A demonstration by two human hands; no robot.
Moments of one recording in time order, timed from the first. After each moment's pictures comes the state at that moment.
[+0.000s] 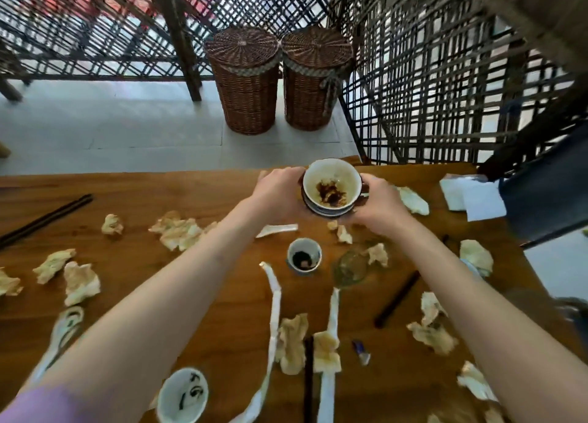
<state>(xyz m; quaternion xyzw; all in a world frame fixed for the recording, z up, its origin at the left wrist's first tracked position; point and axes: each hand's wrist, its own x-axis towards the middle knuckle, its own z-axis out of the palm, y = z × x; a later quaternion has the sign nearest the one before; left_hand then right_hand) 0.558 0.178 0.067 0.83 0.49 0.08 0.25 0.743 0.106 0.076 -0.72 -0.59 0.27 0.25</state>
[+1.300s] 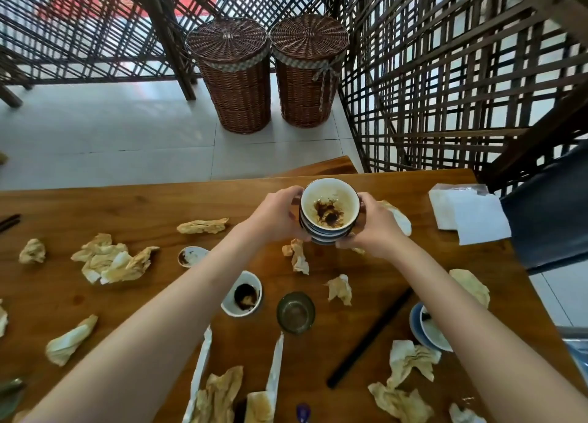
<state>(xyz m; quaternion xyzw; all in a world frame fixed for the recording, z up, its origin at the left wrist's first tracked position) 0.673 0.208 -0.005 0.75 0.53 0.07 0.39 0.863 0.145 -0.016 -0.72 -0.56 0.34 0.23</state>
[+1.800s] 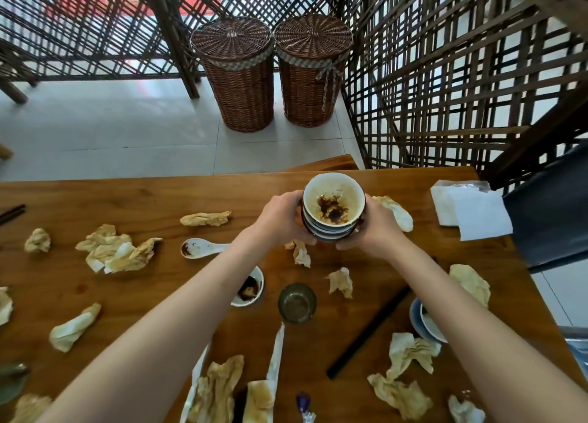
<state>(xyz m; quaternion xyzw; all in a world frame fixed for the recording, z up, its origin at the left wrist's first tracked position) 0.675 0.189 -0.006 0.75 0.53 0.09 0.38 0.855 0.138 -0.014 -0.72 -0.56 0.34 0.23</state>
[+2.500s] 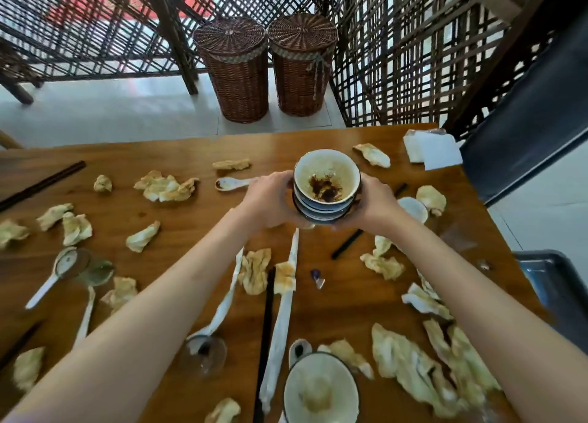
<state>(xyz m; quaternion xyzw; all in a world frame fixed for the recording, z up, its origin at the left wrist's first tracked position) 0.600 0.032 0.079 0.81 0.51 0.07 0.29 0.791 -0.025 0.077 -0.70 -0.60 0.32 0.23</state>
